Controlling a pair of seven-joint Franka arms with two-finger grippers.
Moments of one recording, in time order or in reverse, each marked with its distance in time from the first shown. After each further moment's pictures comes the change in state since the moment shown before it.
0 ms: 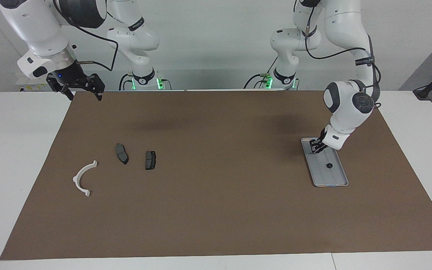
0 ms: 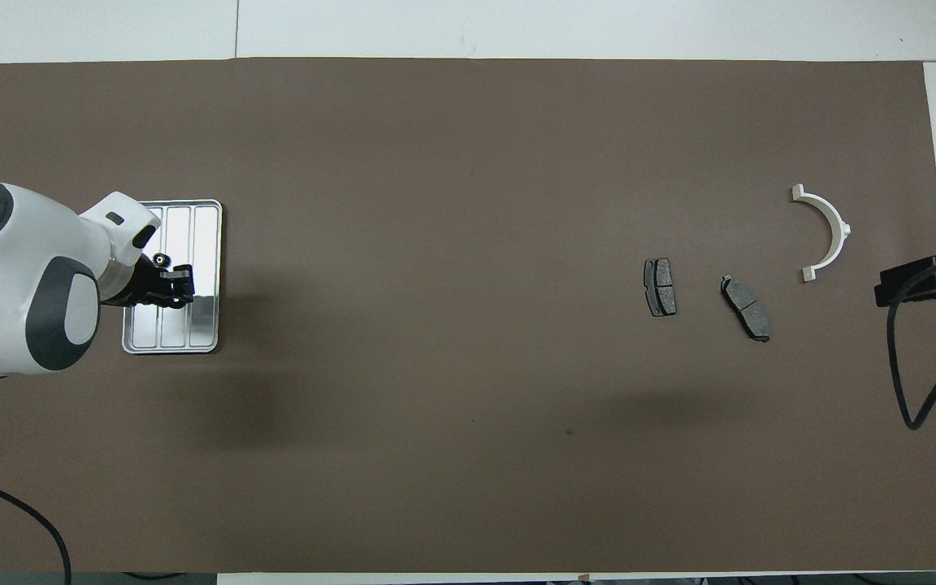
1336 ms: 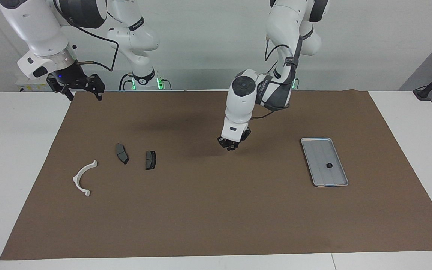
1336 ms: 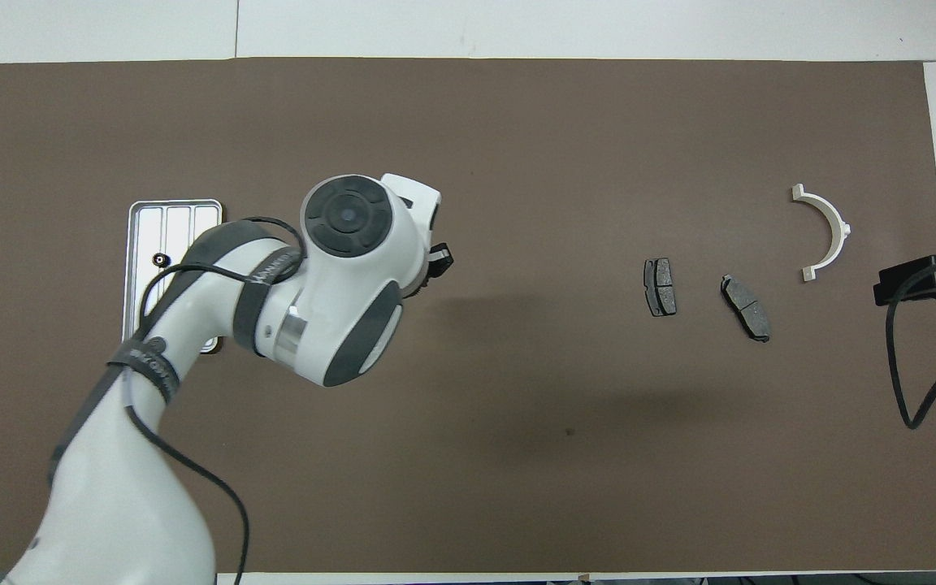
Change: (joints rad) left arm -0.629 0.238 -0.012 0.382 -0.034 -0.021 -0.876; right arm -0.002 0.000 0.000 -0.003 0.000 0.004 -0.009
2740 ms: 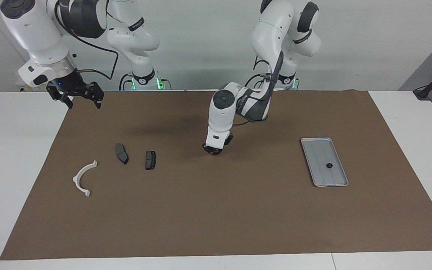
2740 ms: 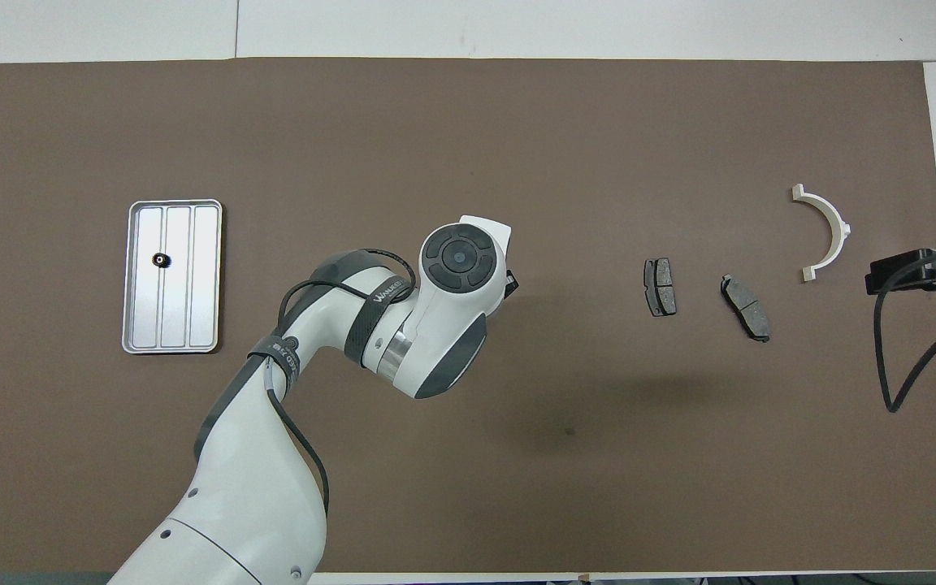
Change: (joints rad) left arm -0.063 0.083 0.007 -0.018 -0.038 0.059 -0.084; right arm -0.011 0.003 -0.001 -0.060 0.000 0.104 -0.014
